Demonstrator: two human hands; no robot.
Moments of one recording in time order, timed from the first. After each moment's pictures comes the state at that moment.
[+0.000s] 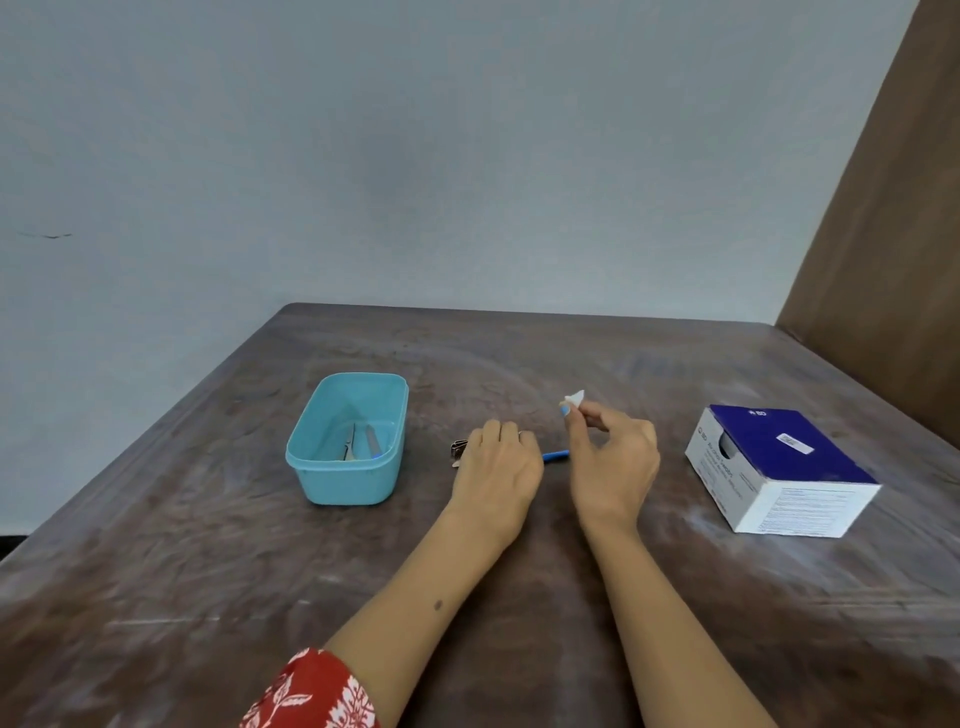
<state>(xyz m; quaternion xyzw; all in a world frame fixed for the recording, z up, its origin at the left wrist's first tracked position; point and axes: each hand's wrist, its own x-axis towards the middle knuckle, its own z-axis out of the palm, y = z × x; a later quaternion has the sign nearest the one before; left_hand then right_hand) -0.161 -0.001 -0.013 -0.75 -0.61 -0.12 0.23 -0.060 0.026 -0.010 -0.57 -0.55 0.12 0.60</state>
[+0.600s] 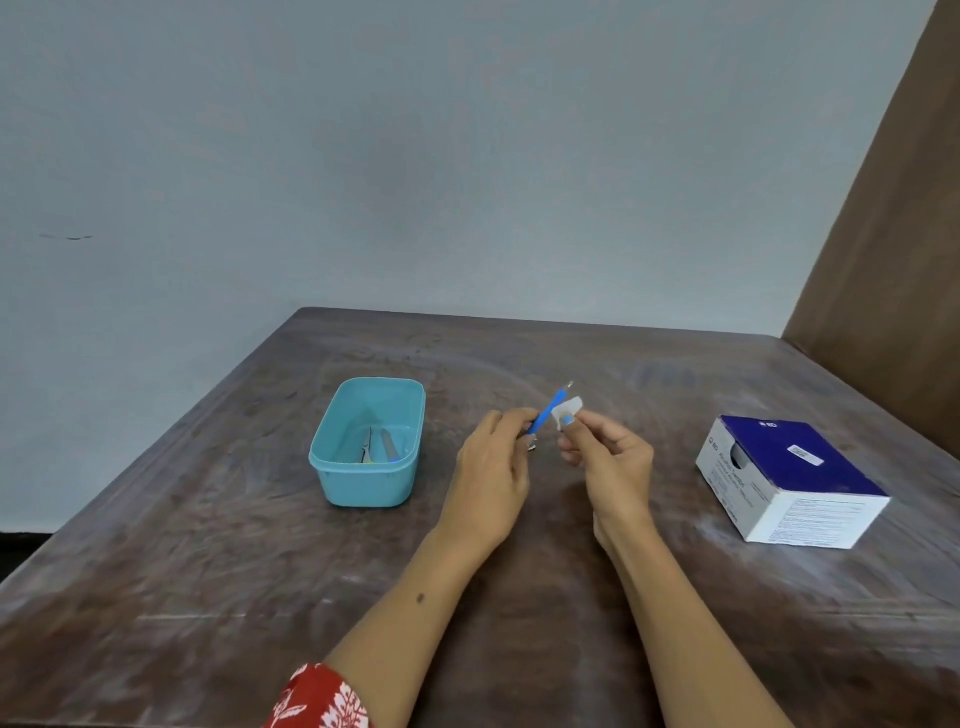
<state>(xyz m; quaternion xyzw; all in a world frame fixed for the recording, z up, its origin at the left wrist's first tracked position) -0.180 -0.014 -0.010 -0.66 -0.57 -0.49 -0.04 -0.067 0.019 -0.001 -0.42 -0.45 0.46 0.63</state>
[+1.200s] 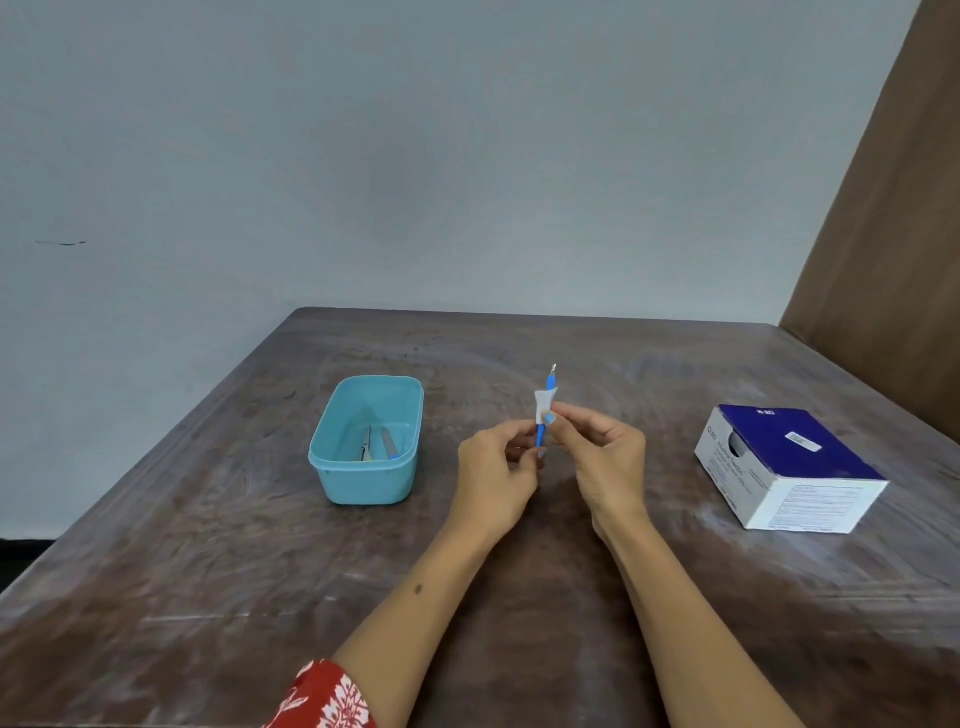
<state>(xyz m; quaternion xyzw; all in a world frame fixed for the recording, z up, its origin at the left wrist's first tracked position) -0.172 -0.015 -0.012 -0.57 -0.58 -0.54 -0.23 -0.067 0.016 -0.002 -0.40 -0.50 0.46 0.61</state>
